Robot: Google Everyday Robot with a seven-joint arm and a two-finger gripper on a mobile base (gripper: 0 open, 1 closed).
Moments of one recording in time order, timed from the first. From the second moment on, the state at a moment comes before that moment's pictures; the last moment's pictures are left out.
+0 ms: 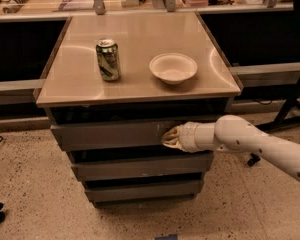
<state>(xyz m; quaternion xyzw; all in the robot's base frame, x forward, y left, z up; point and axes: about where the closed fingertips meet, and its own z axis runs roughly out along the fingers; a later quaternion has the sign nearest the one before) 0.609 -0.073 0.611 -0.67 0.59 0.05 0.45</state>
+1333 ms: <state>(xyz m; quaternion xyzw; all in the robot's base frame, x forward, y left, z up) 0.486 -0.094 0.635 -0.67 0.63 0.18 0.33</state>
